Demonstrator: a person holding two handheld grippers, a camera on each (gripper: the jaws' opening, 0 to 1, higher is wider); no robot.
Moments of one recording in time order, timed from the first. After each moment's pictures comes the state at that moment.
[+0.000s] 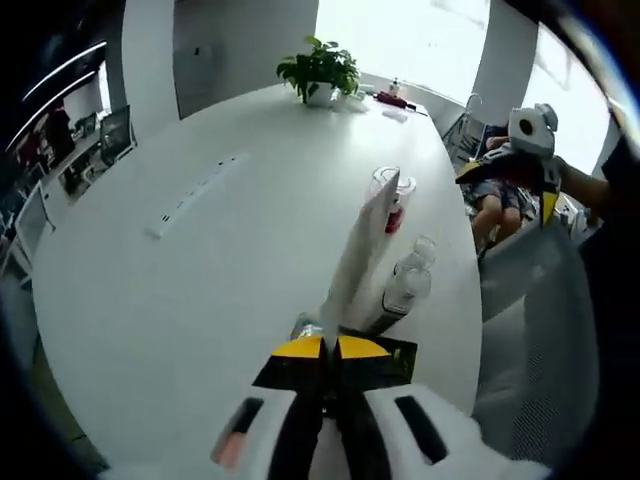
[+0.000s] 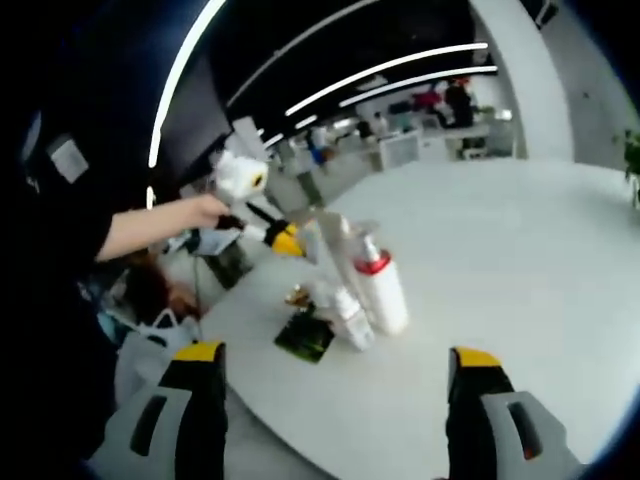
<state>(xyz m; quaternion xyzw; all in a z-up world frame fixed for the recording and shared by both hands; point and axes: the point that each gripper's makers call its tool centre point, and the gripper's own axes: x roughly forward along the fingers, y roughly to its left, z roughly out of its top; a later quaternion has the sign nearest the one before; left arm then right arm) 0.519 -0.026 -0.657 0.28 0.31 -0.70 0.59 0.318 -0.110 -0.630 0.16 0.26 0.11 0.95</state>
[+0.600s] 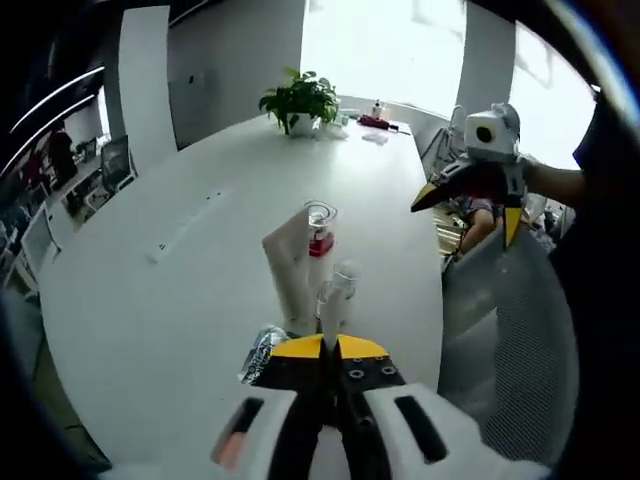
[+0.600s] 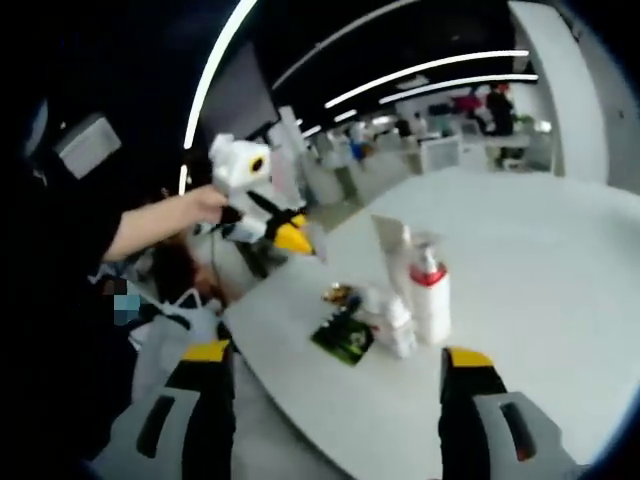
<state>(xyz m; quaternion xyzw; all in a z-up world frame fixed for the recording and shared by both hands) 0.460 0.006 -0.611 0.25 0.26 -0.71 0.60 0.319 -0.068 -0.610 0.13 0.25 0.20 0.94</state>
